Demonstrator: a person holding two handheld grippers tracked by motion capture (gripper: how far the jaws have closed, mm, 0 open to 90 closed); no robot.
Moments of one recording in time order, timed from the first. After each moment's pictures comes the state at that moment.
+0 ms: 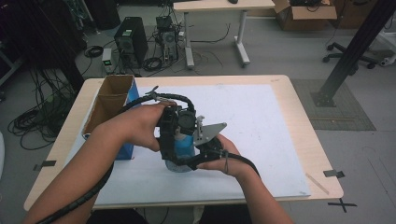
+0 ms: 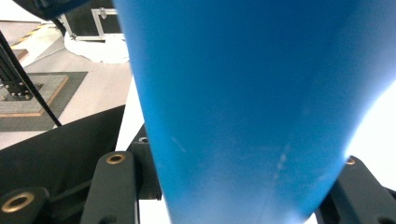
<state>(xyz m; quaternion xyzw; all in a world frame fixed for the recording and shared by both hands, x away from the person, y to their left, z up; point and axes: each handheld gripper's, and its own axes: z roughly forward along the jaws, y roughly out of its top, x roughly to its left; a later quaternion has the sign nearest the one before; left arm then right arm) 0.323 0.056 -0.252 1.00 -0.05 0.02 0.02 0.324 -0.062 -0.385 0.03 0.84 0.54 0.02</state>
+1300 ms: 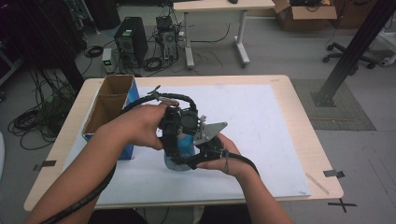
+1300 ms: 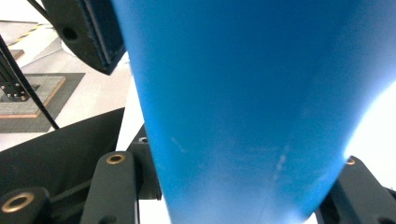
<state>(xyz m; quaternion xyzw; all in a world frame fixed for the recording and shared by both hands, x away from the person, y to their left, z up) 0.321 0.051 -0.250 1.00 -0.04 0.03 0.01 0.321 -0.062 -0.379 0.03 0.84 0.54 0.03</state>
